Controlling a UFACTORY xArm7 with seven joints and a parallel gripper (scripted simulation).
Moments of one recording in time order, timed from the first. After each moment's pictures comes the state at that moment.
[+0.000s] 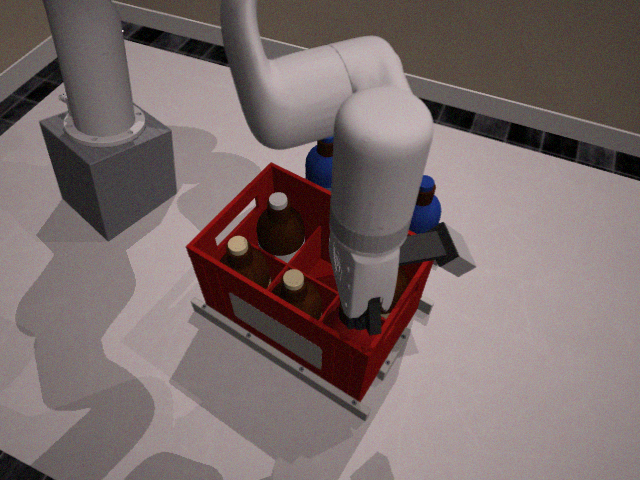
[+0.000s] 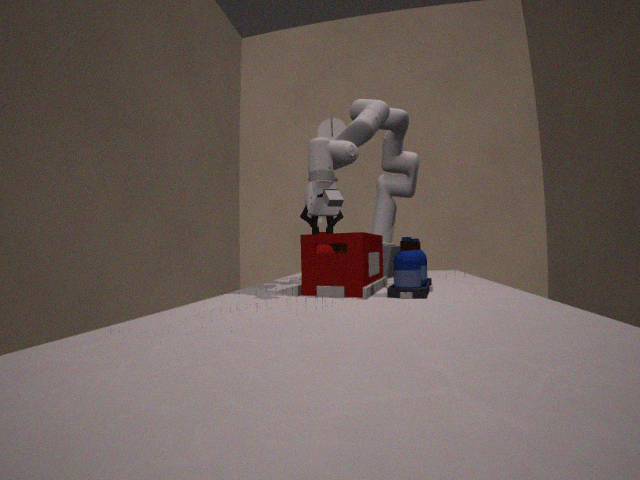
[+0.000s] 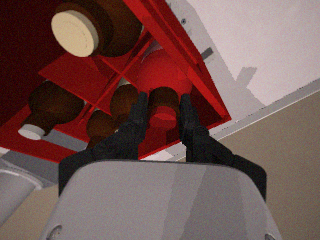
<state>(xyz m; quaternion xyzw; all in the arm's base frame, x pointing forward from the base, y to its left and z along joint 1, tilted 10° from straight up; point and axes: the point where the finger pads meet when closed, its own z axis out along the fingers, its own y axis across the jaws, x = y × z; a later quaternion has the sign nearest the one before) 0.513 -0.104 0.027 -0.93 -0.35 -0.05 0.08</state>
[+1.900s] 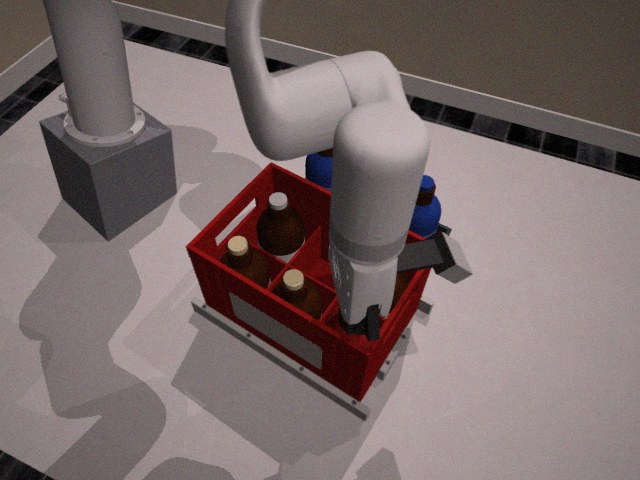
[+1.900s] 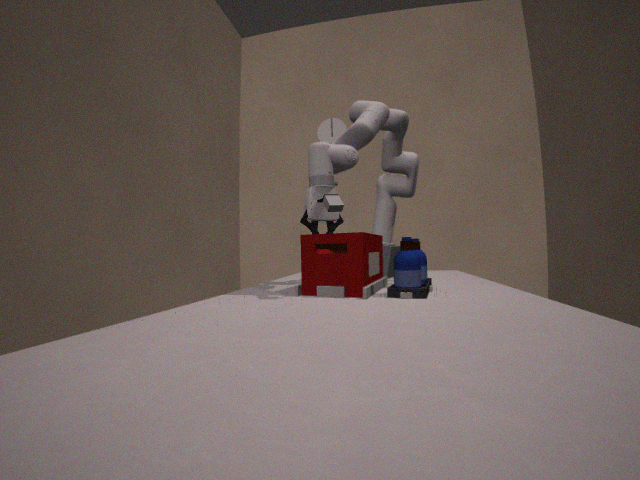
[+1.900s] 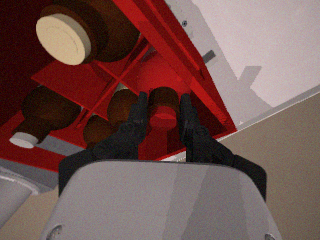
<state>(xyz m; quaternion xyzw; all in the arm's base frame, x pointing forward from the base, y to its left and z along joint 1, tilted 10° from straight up) 0.514 -0.102 0.013 -0.93 -0.35 -0.05 0.08</state>
